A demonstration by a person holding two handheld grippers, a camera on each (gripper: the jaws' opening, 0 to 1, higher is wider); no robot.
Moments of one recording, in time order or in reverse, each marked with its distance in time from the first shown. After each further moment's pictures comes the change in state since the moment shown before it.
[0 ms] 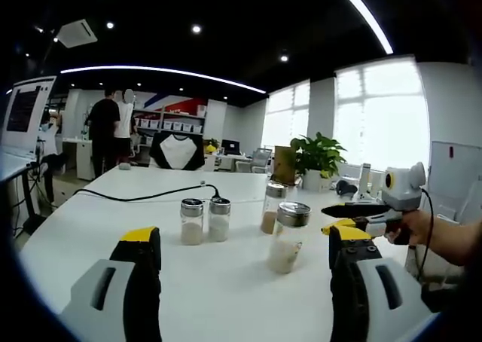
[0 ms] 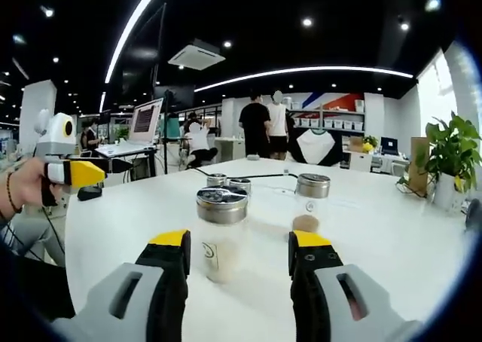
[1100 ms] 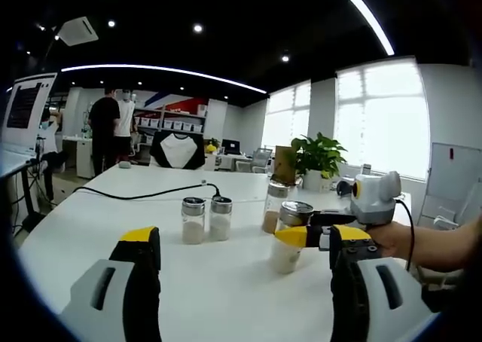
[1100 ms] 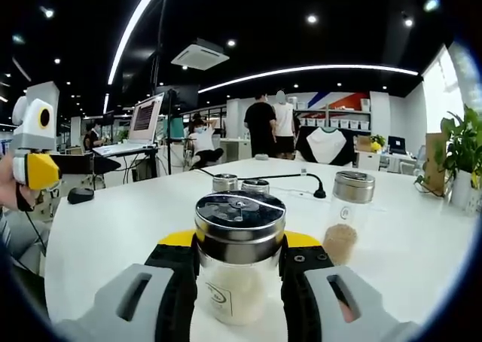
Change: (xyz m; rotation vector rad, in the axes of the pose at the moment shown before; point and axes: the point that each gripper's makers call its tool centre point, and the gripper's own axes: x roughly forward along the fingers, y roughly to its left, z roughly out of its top) left arm 0.003 0.005 -0.002 -0.010 -0.001 0.001; right arm 0.082 0.019 -0.005 0.007 -0.010 0.045
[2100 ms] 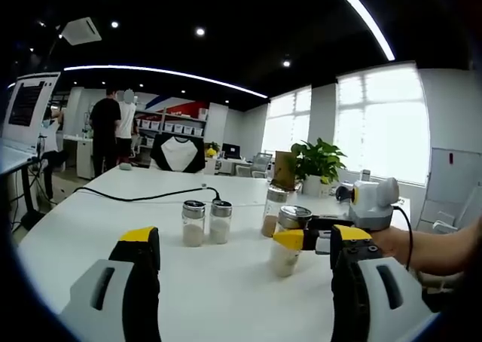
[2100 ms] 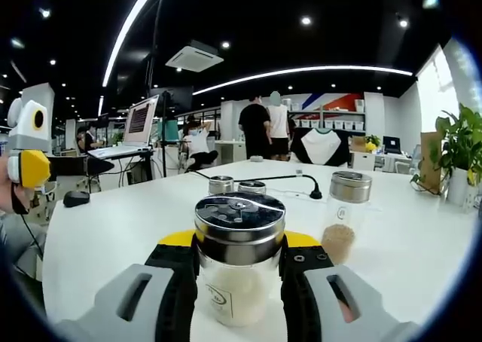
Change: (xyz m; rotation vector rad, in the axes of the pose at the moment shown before) left arm -0.005 0.002 0.004 -0.009 -0.022 0.003; right arm 0.002 -0.003 0.002 0.005 -0.019 -0.026
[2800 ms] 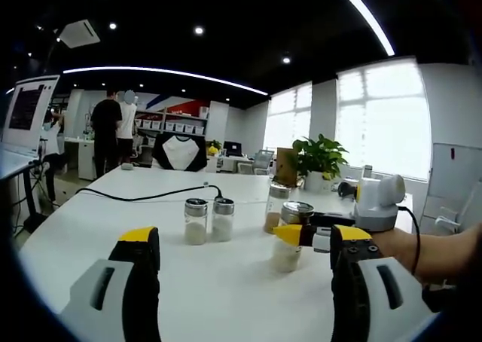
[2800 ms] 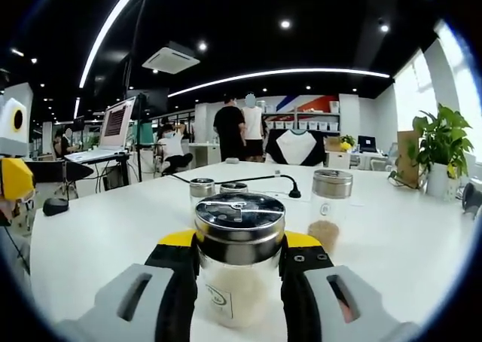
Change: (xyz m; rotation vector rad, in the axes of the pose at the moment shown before) left arm -0.001 0.001 -0.003 0.009 0.009 0.009; right arm 0.000 -0.009 0.000 0.028 -0.011 -0.160
